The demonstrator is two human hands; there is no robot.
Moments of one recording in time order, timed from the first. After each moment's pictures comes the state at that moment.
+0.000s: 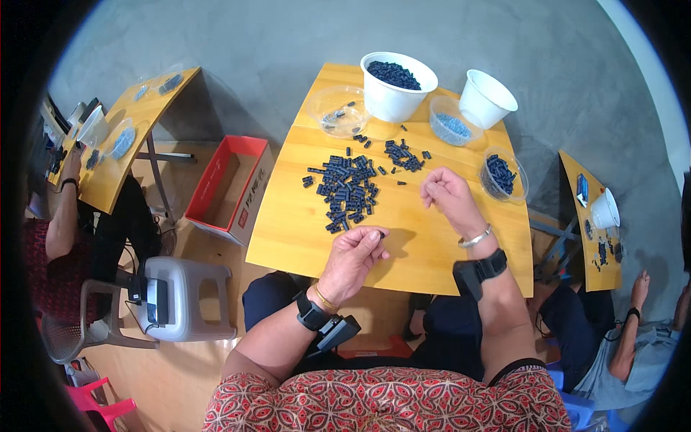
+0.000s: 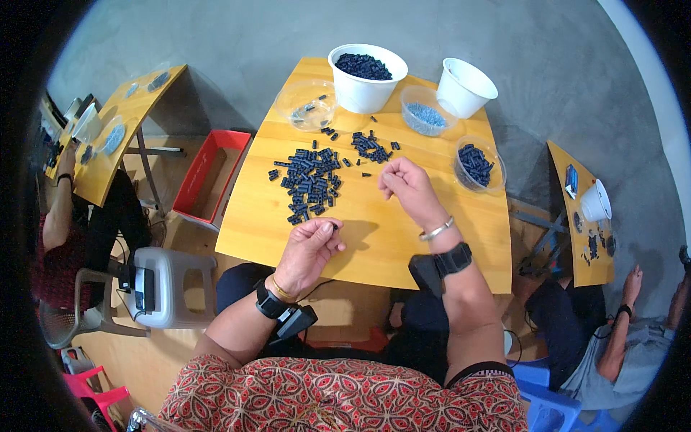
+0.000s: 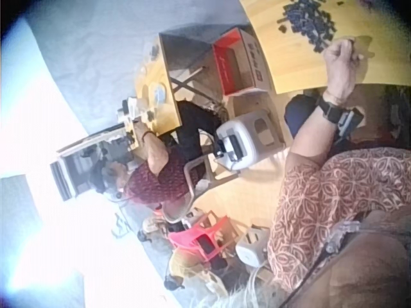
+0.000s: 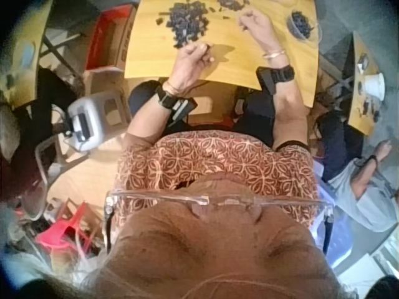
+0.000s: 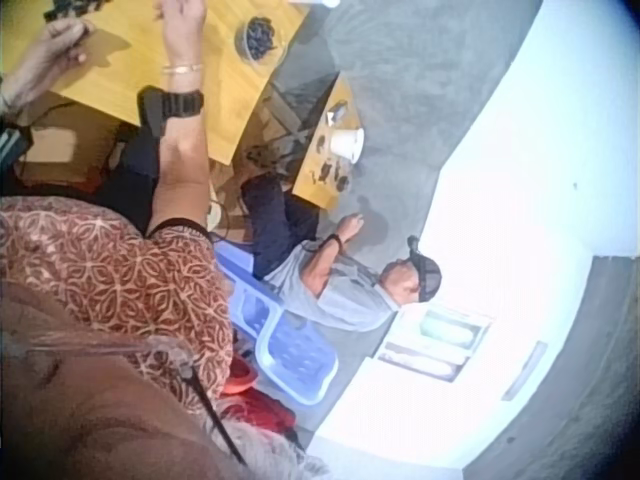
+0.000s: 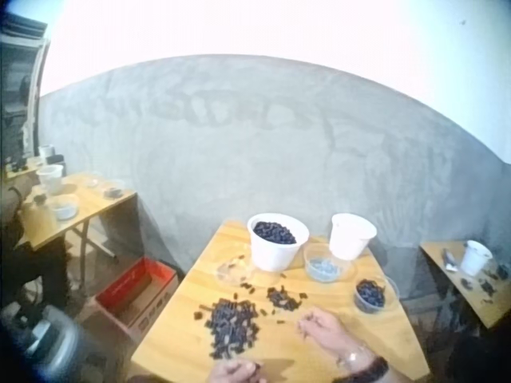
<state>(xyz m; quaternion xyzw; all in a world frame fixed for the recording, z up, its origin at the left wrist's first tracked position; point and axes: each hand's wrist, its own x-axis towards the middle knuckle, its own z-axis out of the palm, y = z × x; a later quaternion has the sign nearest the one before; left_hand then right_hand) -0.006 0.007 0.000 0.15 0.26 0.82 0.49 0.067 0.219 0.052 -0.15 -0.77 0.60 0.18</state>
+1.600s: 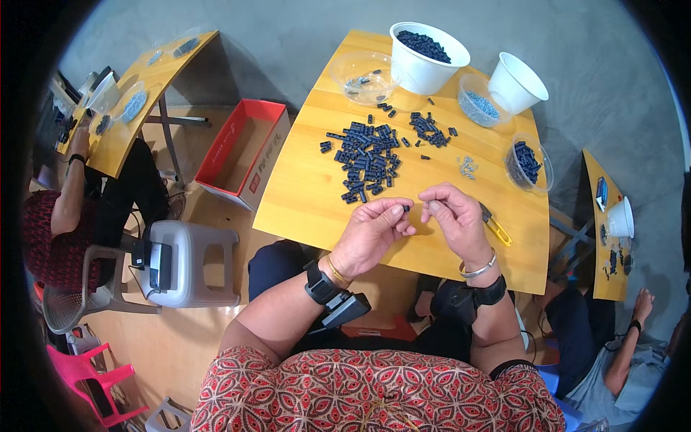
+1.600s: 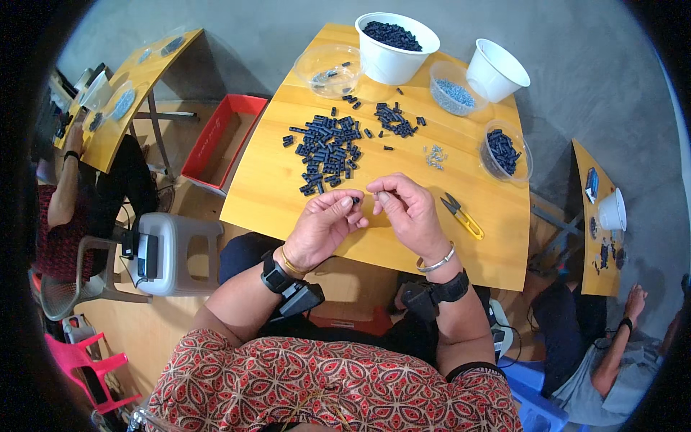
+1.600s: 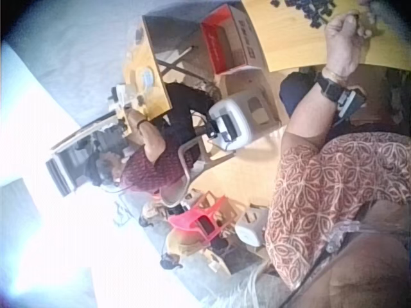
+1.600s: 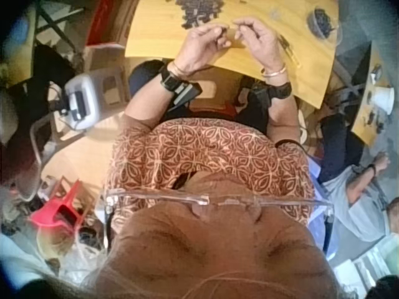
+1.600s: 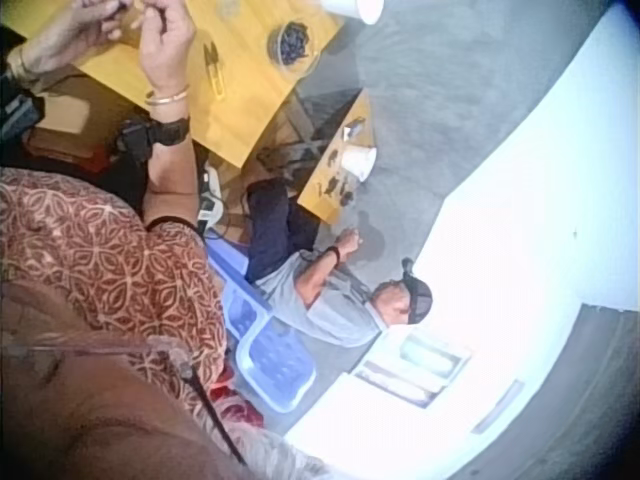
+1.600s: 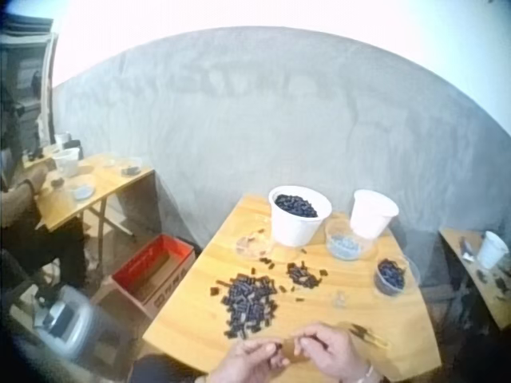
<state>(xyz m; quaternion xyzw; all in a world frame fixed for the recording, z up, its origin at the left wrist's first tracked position) -0.006 0.013 -0.001 0.14 0.21 0.82 0.52 0.090 0.152 0.045 -0.05 -0.79 0.57 0.22</state>
